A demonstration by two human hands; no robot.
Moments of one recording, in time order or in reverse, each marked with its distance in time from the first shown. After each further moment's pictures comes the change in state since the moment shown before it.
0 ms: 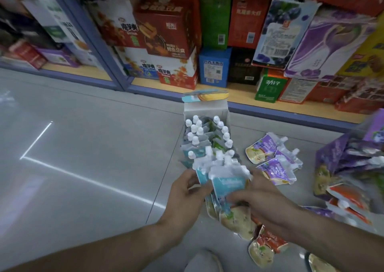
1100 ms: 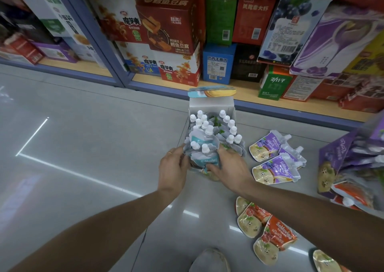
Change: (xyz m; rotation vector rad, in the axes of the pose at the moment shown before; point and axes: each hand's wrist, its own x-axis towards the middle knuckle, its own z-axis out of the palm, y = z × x) left_hand 0.110 -0.051 -0.061 0.818 0.186 0.462; right_hand 0.107 0.007 0.034 -1.160 0.191 -0.453
